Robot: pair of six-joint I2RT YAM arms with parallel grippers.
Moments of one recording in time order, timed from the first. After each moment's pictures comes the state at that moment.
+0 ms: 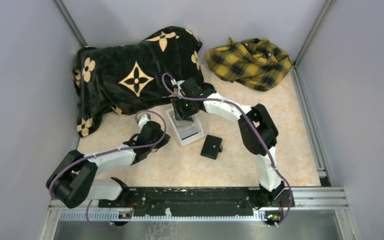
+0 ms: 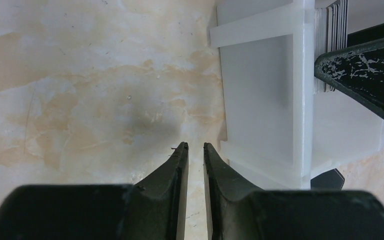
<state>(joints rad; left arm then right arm) -0.63 1.29 0.43 0.16 -0.28 -1.01 0.73 2.06 1.64 -0.46 -0.18 0.22</state>
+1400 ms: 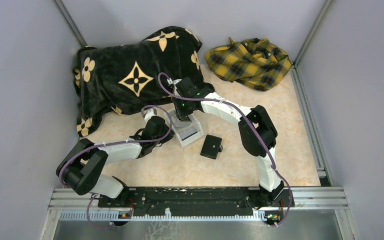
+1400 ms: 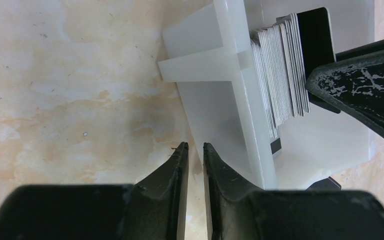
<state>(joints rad) -0.63 1.45 0.52 0.26 -0.25 -0.95 0.77 2.06 1.69 -0.51 -0.14 0.23</state>
